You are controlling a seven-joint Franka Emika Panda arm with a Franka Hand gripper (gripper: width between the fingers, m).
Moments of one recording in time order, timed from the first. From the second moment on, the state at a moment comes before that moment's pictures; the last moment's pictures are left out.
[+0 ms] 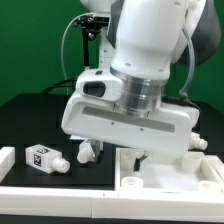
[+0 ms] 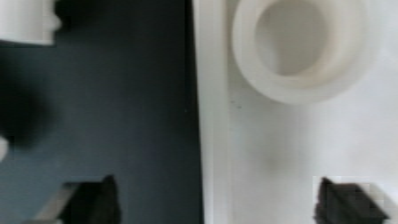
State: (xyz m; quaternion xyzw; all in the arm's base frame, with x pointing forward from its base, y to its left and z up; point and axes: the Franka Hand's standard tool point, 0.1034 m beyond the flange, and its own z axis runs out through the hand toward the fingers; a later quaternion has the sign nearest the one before) arm 0.566 -0.016 0.044 1.00 -0.05 -0.06 0.07
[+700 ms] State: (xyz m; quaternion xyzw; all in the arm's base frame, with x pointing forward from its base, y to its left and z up) arm 0.563 0.001 0.071 1.00 -0.04 -0.06 0.06
